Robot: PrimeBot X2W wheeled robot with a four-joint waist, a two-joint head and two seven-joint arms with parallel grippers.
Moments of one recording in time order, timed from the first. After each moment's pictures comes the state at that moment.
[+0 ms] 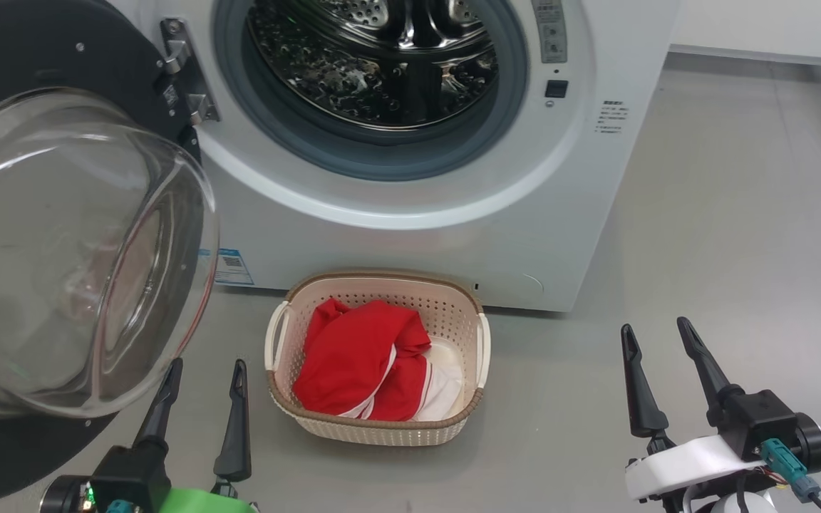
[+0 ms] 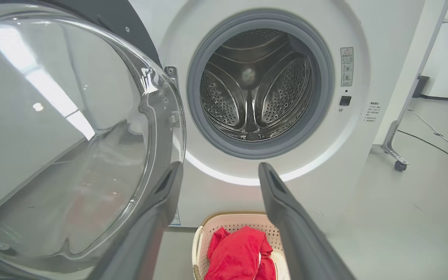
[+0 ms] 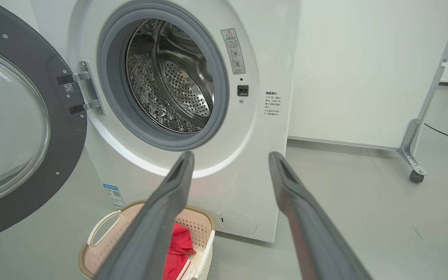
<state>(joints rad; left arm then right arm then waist) 0.13 0.06 -0.20 -0.10 -0.26 0.10 -0.15 0.07 -0.06 0.17 0.07 0.22 -0.03 -0.26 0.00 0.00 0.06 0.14</state>
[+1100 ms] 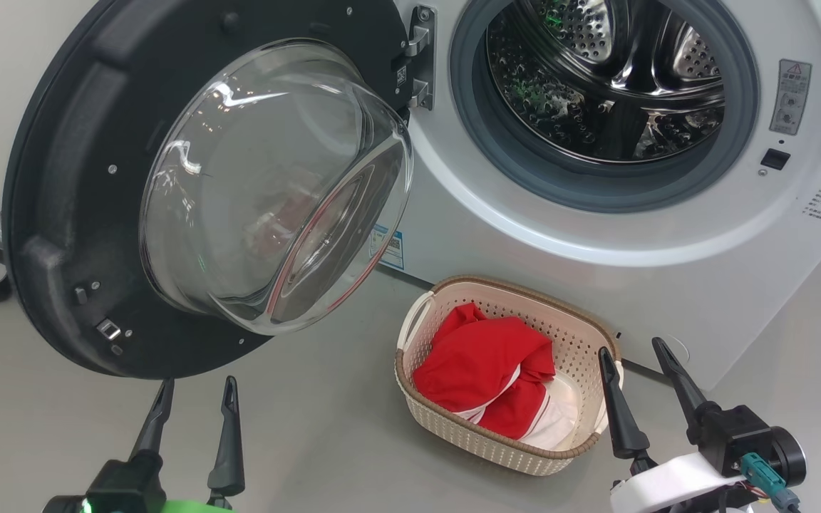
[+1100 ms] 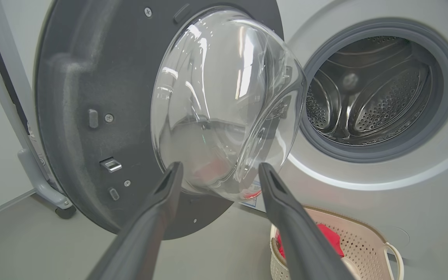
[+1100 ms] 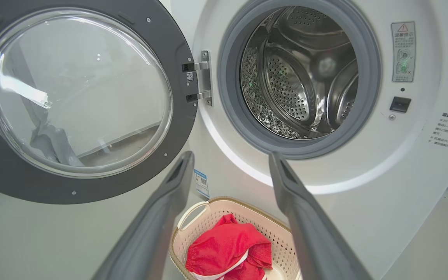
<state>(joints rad) 0.16 0.06 -0.17 -0.07 -0.26 0.11 -0.16 0.09 -0.06 0.21 0.09 0.22 -0.01 -0.26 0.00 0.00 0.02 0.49</state>
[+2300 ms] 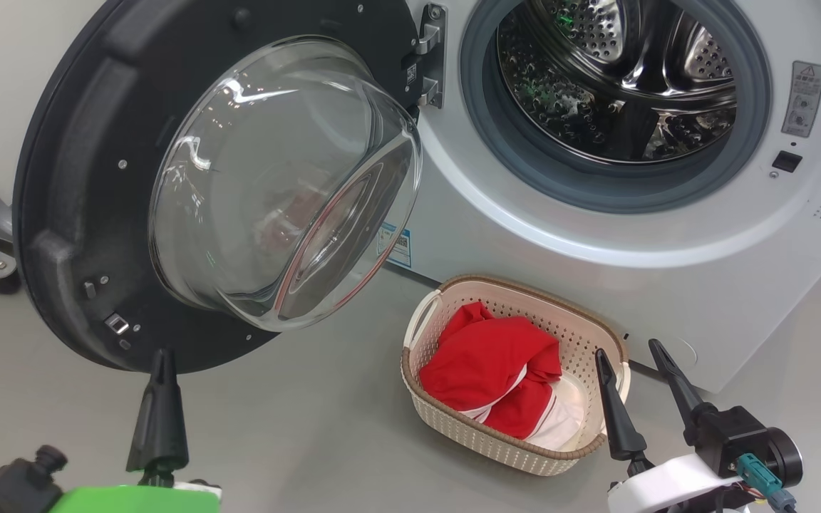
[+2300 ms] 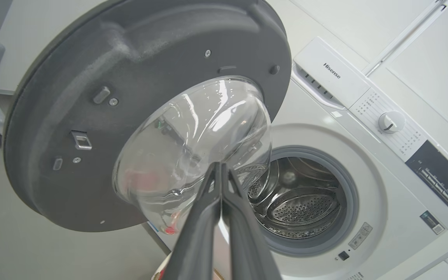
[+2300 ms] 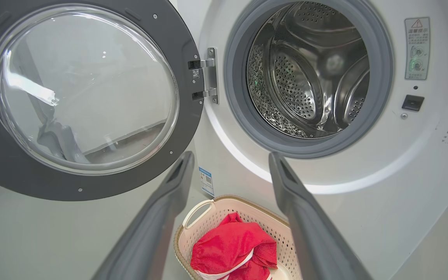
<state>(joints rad) 0.16 0.05 -0.16 -0.23 -0.89 0.02 -0.18 0.09 -0.06 0.22 0.10 0.22 -0.01 -0.26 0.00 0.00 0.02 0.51</state>
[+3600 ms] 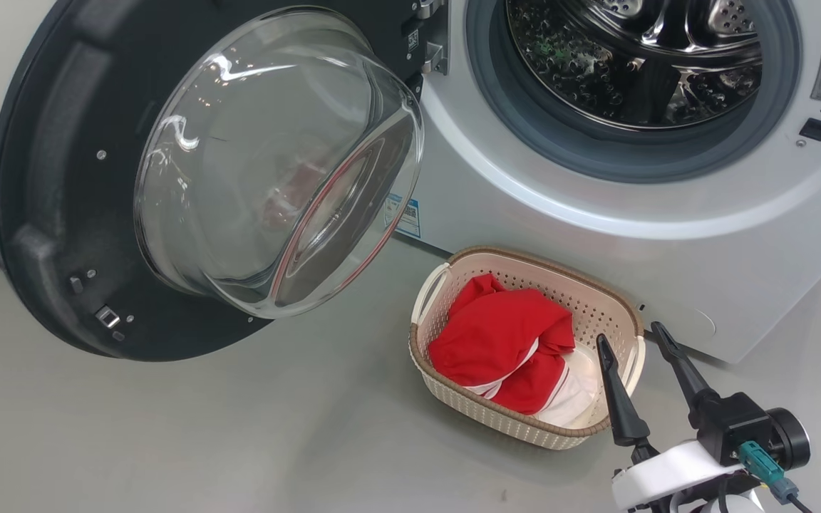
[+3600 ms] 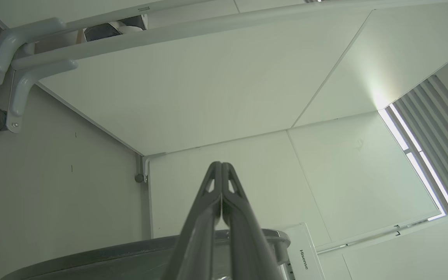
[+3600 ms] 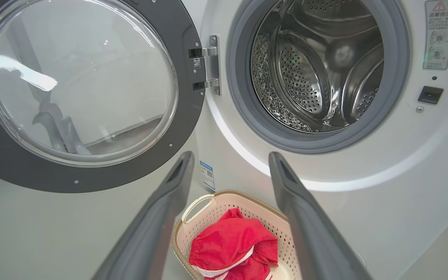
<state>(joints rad) 0.00 0.25 0.39 -0.09 -1.84 -0.02 -0.05 0.06 -0.08 0.23 0.07 0.19 -0.01 -0.25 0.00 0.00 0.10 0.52</state>
